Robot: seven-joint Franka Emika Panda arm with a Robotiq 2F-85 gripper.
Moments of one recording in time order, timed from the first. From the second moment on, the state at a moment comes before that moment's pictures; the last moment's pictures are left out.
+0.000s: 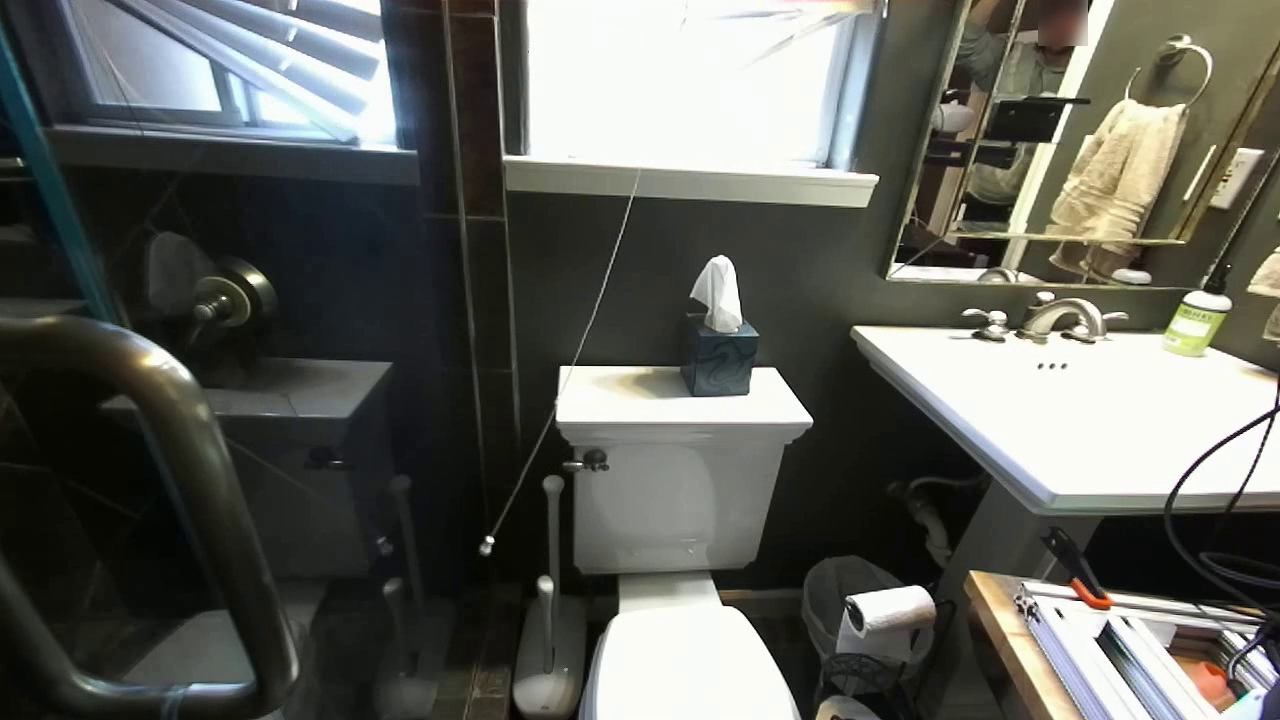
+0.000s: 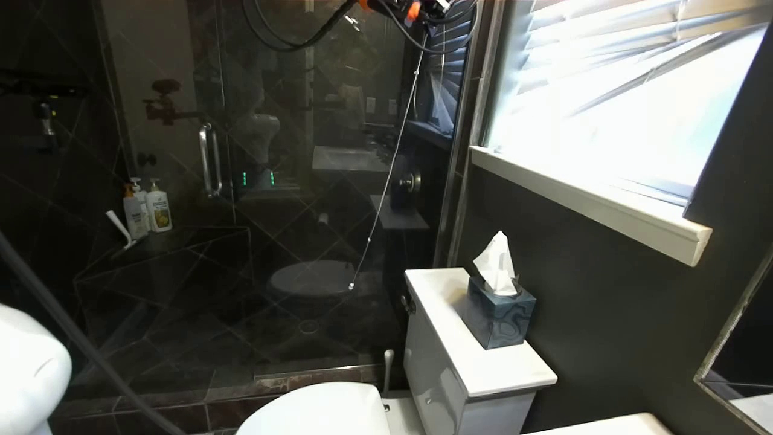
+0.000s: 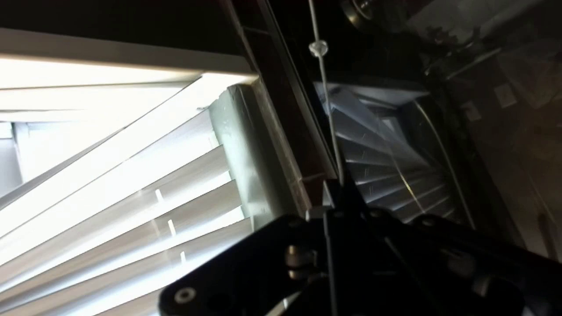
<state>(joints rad) -0.29 -0.14 -0.37 -1.68 0.31 2.61 -0.01</state>
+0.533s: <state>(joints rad) -0.33 -0.13 -0.44 -1.59 0.33 2.61 0.10</state>
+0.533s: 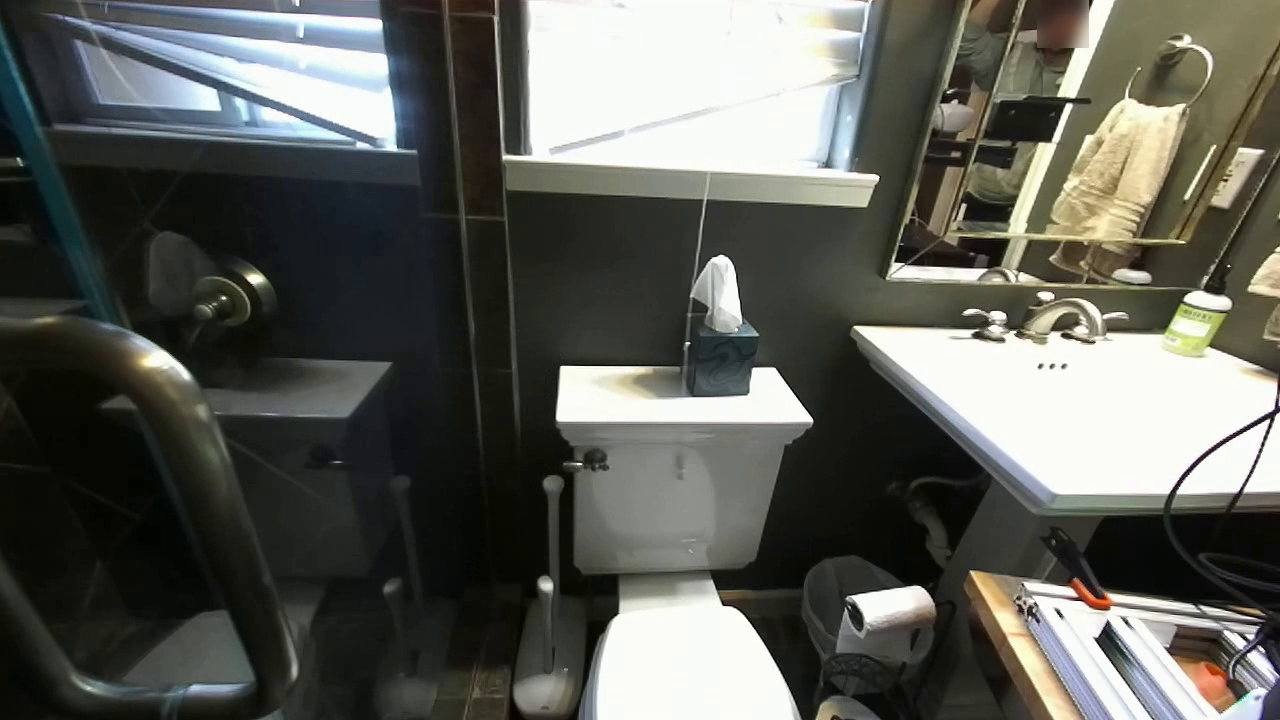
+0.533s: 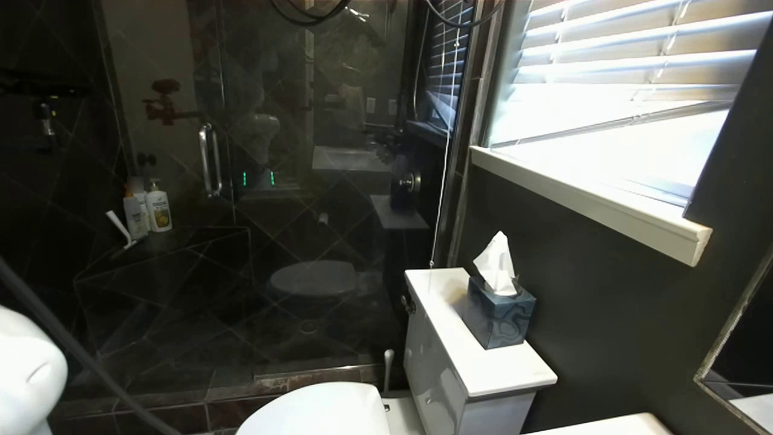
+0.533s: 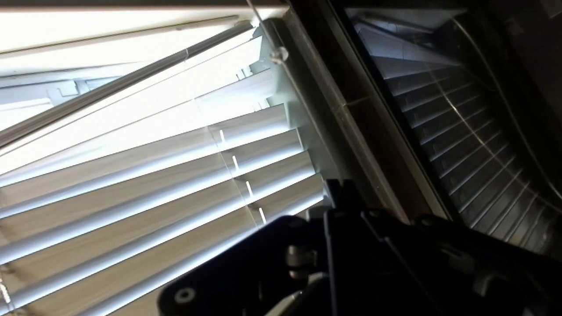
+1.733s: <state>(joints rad) -0.29 -0.12 -0.44 -1.49 0.44 2.44 0.05</state>
